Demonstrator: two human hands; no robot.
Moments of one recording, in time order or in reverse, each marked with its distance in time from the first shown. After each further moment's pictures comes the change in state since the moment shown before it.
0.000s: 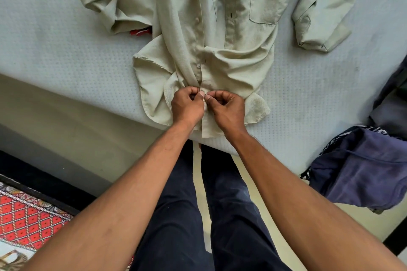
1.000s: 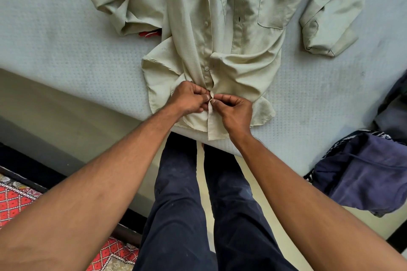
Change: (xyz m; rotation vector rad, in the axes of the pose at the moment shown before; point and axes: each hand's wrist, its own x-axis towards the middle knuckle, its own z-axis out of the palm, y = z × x) left_hand 0.028 0.020 -0.034 0.132 -0.442 -0.019; right_hand -0.002 -0.001 0.001 0.075 0.044 0.052
